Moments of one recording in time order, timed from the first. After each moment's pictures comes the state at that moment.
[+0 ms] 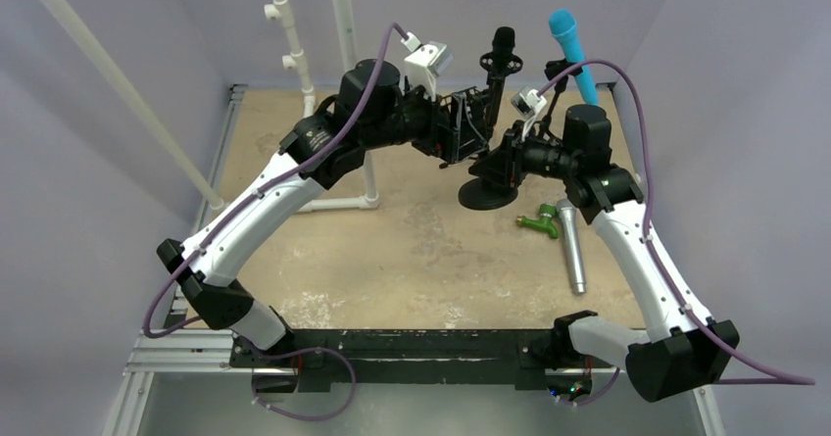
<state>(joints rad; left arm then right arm) -0.82 1.58 1.90 -0.58 0.24 -0.44 0.25 1.14 1.17 -0.40 -0.80 0.11</state>
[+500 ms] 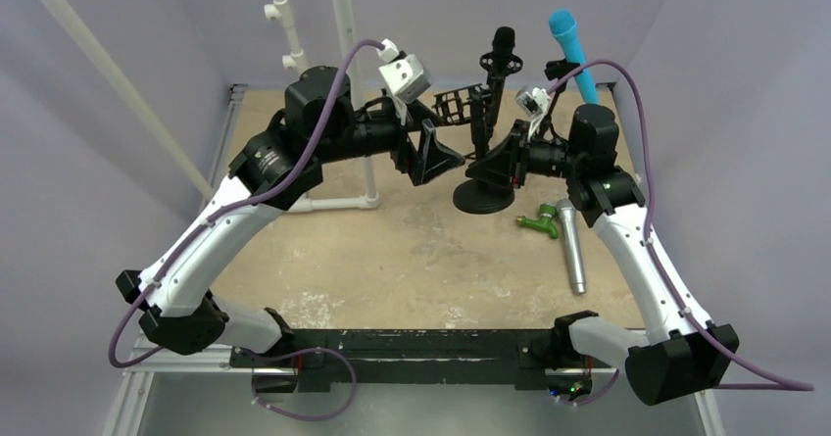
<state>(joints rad) -0.82 1.39 1.85 -0.59 0.36 -0.07 0.23 1.12 1.15 -0.31 -0.97 0.19</state>
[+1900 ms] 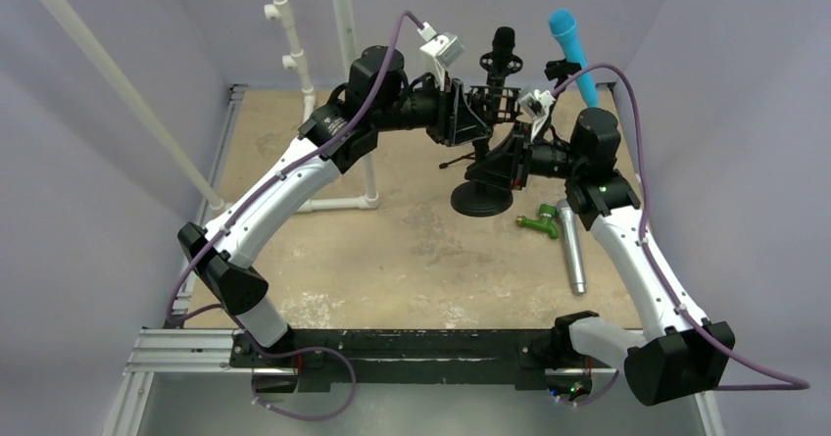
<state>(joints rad) -0.75 1.66 1.89 -0.41 0.51 -0.39 0.21 1.12 1.07 -0.08 -1.11 0.35</state>
